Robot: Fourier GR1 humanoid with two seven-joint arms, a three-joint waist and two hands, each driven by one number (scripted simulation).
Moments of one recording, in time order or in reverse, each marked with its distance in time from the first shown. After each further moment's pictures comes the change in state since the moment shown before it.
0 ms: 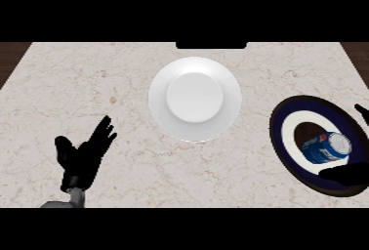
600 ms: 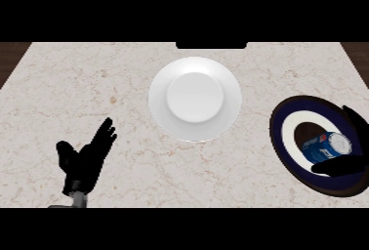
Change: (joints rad) left arm 0.026 -0.032 0.004 -0.023 -0.033 -0.008 -0.016; right arm -0.069 0.086 0.001 0.165 0.126 0.053 -0.033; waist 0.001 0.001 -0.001
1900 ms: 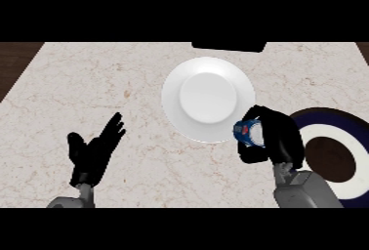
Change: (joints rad) left arm -0.054 -0.027 -0.004 0.010 -0.034 -0.044 0.043; right arm -0.190 0.346 0.323 0.020 0.420 -0.132 -0.044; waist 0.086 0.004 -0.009
